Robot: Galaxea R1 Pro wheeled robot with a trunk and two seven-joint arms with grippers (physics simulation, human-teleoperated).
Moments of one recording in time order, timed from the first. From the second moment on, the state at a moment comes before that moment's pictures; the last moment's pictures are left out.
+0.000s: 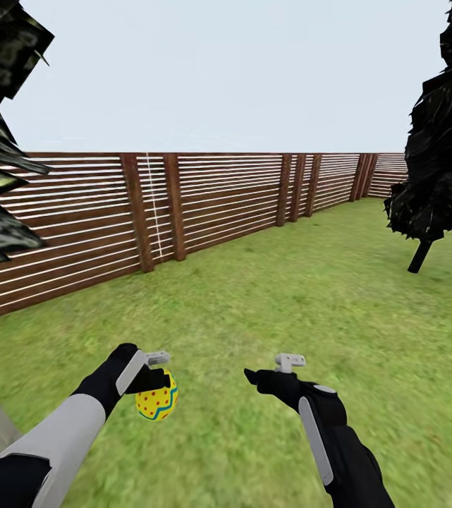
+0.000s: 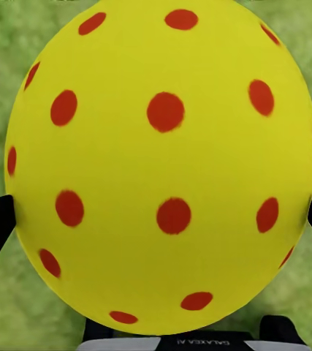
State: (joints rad) left arm -0.83 0.03 -0.14 -0.54 0.40 0.92 0.19; right arm -0.35 0.17 0.01 -1.33 -0.10 0.70 0.17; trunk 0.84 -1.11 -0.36
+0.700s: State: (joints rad) left arm -0.85 0.02 -0.14 -0.48 0.40 0.89 0.19; right arm -0.35 0.17 0.01 -1.33 -0.10 0.69 0.17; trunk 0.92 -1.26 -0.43
